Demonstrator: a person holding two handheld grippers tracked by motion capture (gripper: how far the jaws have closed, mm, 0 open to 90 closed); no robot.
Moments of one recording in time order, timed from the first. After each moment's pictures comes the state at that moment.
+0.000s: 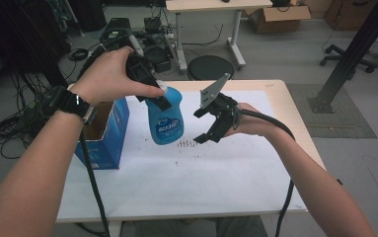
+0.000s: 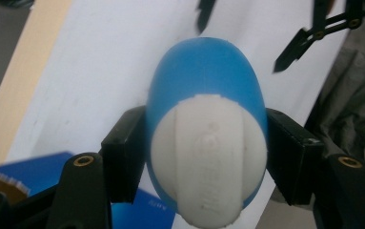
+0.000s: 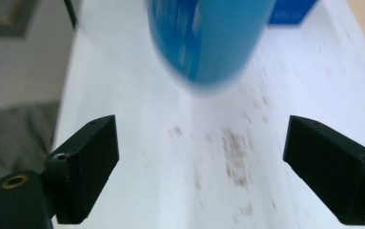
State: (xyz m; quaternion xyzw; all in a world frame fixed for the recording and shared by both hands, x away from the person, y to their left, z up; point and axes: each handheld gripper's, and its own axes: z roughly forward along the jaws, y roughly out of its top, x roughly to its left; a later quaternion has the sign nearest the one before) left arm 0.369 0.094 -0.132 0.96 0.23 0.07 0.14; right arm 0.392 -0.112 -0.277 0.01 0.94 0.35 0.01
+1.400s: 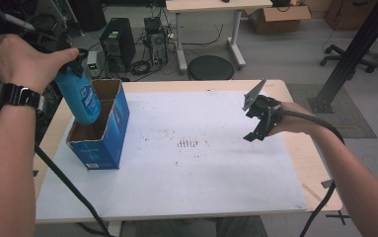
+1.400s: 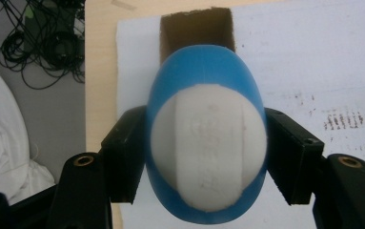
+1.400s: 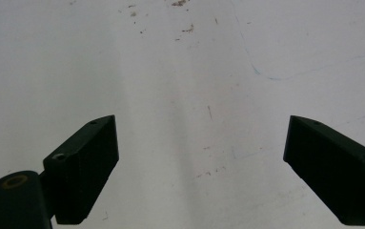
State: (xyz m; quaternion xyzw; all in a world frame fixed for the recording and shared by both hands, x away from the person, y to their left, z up) left arm 0.383 0.260 -0.108 0.71 0.68 0.18 0.12; right arm 0.413 -0.223 -0.301 0.11 0.97 0.19 0.06
